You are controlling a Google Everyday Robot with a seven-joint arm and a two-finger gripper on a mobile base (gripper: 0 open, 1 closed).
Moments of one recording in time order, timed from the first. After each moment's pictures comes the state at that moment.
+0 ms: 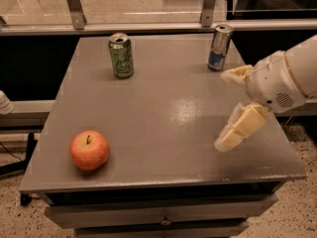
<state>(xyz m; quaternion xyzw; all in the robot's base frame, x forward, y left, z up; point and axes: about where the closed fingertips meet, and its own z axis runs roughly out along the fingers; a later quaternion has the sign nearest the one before) 0.447 -0.133 0.907 -0.59 0.73 0.16 0.31</state>
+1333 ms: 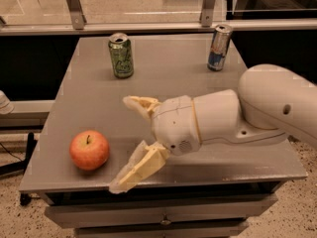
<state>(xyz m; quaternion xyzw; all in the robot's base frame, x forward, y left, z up) 0.373 0.075 0.905 -0.59 0.56 0.40 0.43</state>
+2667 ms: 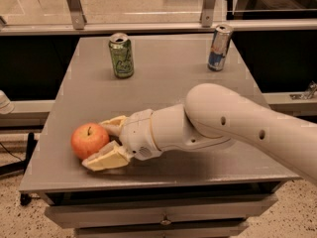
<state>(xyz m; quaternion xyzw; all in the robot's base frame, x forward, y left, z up) 0.408 0.133 0.834 -0.58 0.61 0.37 0.40</state>
